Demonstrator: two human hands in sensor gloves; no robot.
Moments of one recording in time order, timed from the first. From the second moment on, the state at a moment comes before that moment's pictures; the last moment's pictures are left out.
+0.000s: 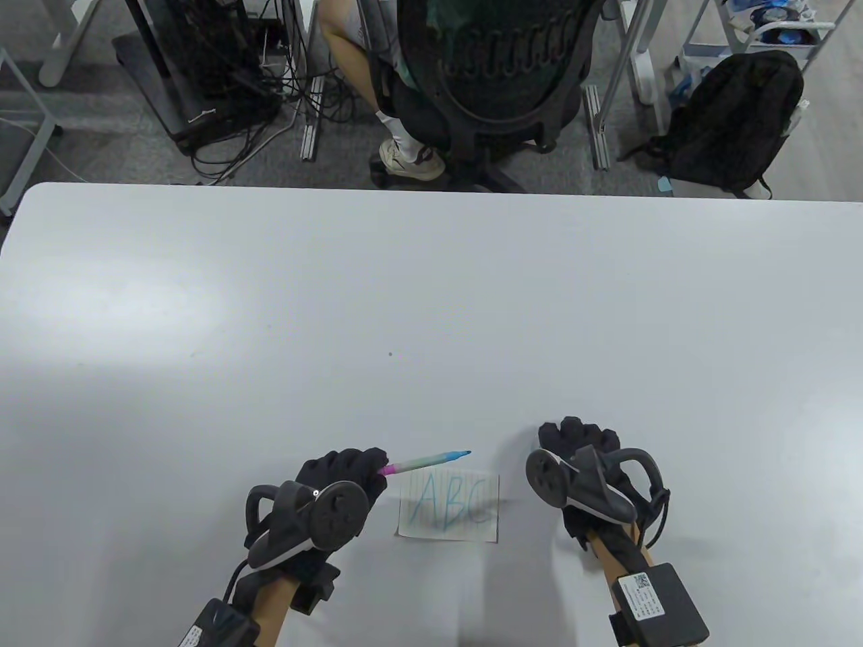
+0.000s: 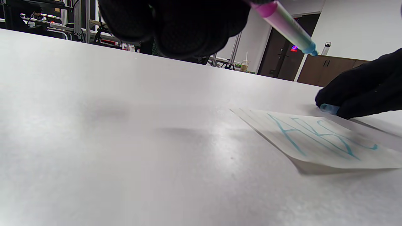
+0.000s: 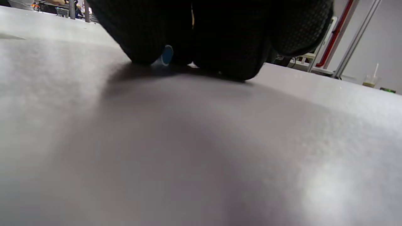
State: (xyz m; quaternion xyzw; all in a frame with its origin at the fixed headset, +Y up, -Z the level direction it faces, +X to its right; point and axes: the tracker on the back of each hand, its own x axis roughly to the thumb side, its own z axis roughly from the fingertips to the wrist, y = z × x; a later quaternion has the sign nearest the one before) left_hand -0.150 -0.701 -0.139 -0.06 -0.17 0.10 0.98; right_hand 0.158 -0.737 -0.190 -0.14 -0.04 -0.98 0.09
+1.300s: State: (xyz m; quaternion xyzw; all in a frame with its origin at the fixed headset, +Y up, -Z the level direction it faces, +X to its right) left_hand -0.140 -0.707 -0.131 -0.08 -0.20 0.09 0.97; right_hand 0.114 -0.702 -0.134 -0.29 0.04 -0.96 0.02
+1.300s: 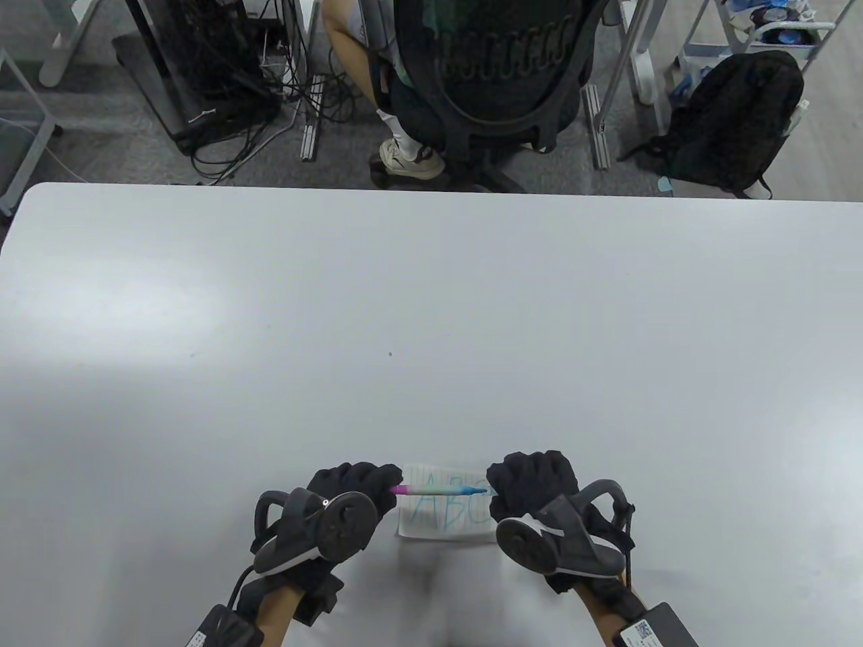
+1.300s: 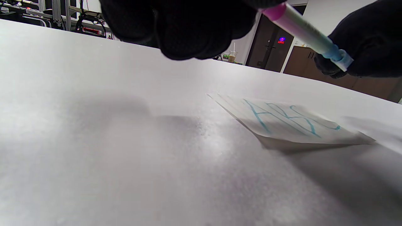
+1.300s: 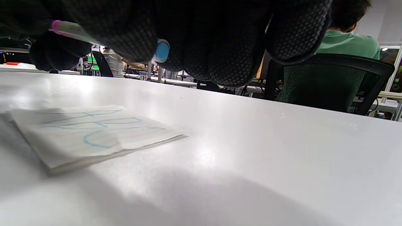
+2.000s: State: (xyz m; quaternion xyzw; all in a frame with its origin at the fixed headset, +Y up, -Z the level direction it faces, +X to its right) left_hand -0.132 -0.703 -0.126 -0.04 -0.21 0.10 0.97; right_hand 0.111 -0.697 -0.128 -0.31 0.11 -0.95 -0.02
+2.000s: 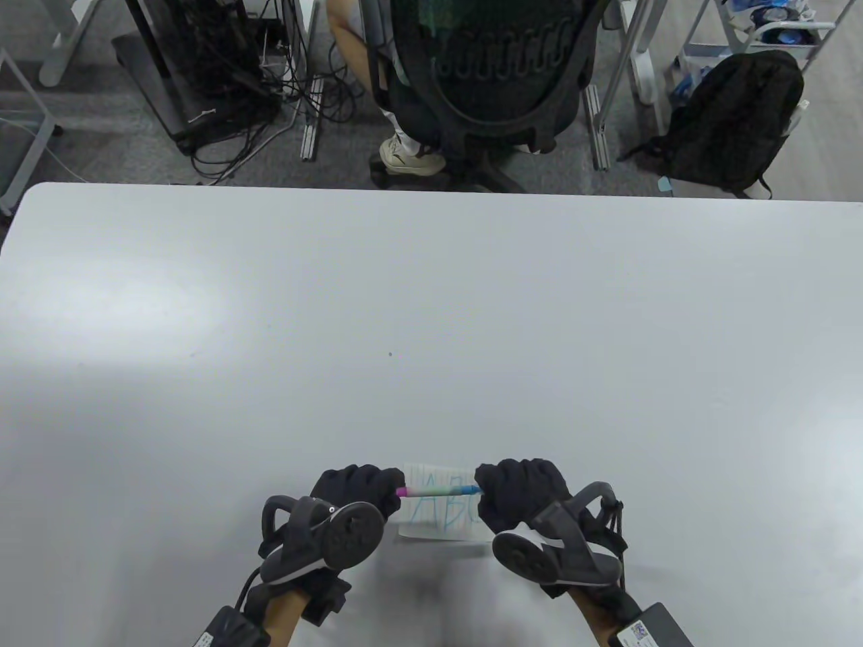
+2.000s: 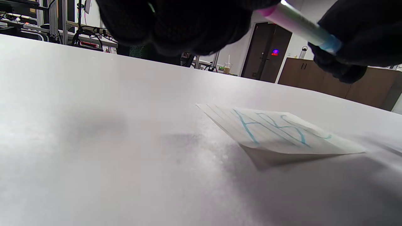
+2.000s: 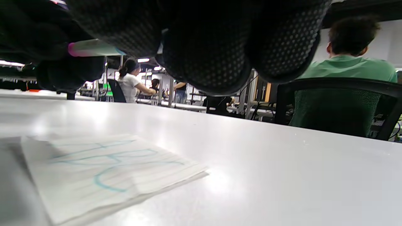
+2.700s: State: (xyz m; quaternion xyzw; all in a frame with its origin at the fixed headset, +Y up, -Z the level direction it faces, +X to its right) left_hand -0.151 -0.704 -0.127 -0.02 -0.16 0.04 0.99; right_hand 0.128 -0.701 -0.129 -0.27 0.11 -0.95 0.05
